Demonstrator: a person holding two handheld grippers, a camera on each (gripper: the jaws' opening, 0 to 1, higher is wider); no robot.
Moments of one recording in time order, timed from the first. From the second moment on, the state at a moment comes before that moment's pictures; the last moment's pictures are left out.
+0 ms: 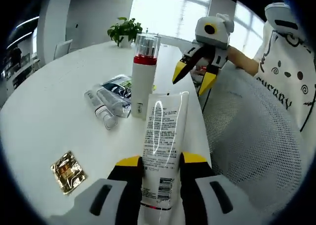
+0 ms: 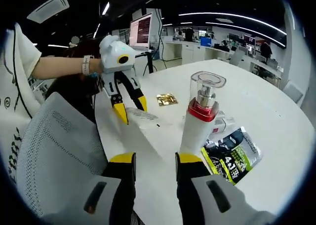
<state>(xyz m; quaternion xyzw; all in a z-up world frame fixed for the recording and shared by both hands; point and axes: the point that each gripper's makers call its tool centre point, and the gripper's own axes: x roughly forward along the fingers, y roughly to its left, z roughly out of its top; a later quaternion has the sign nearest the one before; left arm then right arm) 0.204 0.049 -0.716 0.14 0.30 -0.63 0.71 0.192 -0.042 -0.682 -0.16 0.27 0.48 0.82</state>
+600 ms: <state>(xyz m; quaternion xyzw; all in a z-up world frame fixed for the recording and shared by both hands) 0.188 0.028 -0.700 0.12 0.25 -0.67 0.69 0.201 -0.022 -0.653 -0.26 0.17 0.52 0.80</state>
